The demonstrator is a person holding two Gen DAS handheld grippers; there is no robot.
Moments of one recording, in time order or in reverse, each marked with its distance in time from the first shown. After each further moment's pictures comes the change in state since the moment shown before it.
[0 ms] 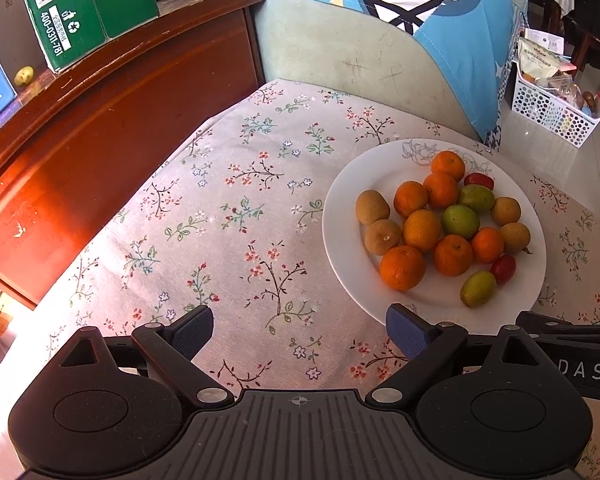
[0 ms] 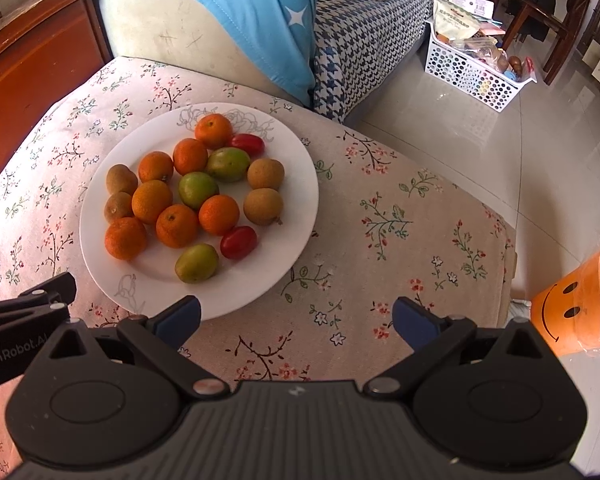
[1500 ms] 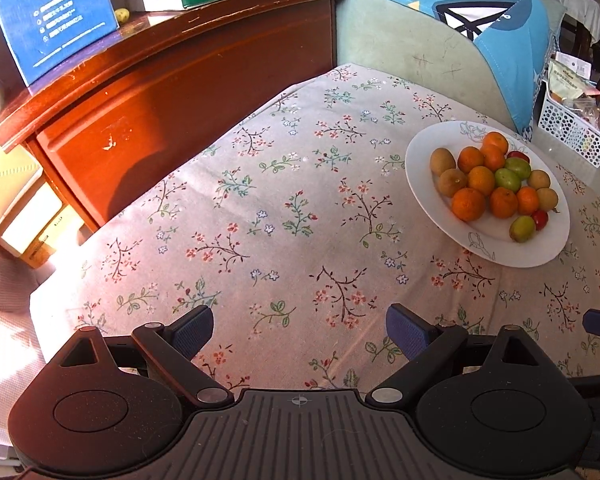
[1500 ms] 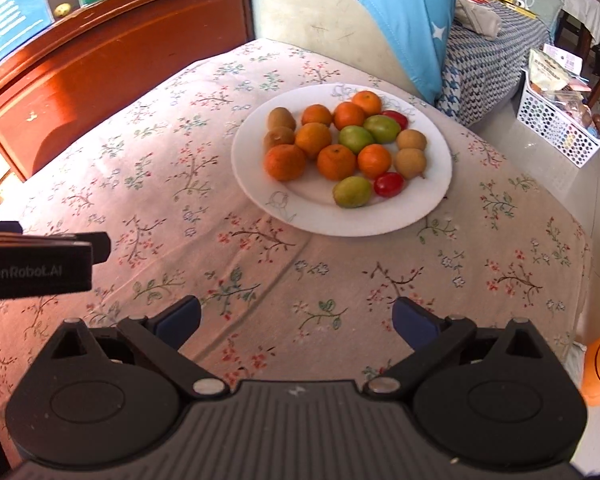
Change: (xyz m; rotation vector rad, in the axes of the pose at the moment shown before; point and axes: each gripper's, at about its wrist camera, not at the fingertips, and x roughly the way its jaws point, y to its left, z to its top) left arm -0.043 0.067 -0.071 -0.115 -0.008 0.040; right arm -0.030 0.053 -0.084 -0.224 -0.107 0.247
